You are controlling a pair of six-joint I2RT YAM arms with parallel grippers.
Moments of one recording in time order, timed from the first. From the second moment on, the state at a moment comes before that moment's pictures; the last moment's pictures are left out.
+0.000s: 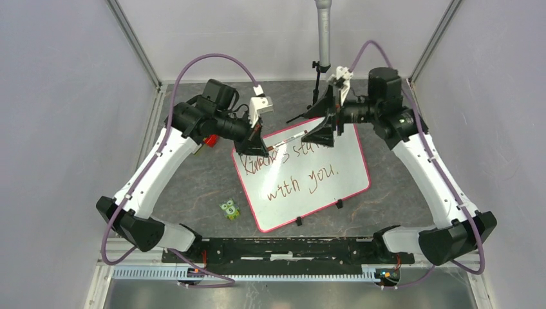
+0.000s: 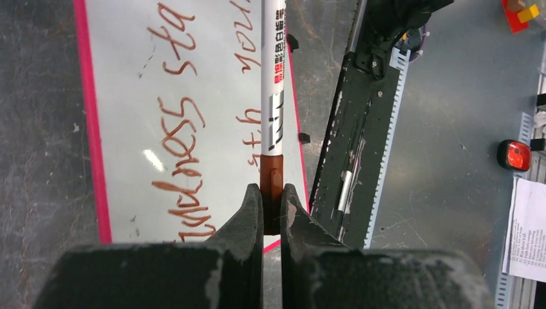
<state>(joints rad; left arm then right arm) -0.56 1.41 1.63 -1.09 0.75 0.34 0.38 1.30 1.41 -0.50 -1.09 -0.12</state>
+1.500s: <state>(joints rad) 0.32 1.46 0.80 -0.81 0.44 0.80 -0.18 1.27 1.25 -0.82 -1.03 -0.52</state>
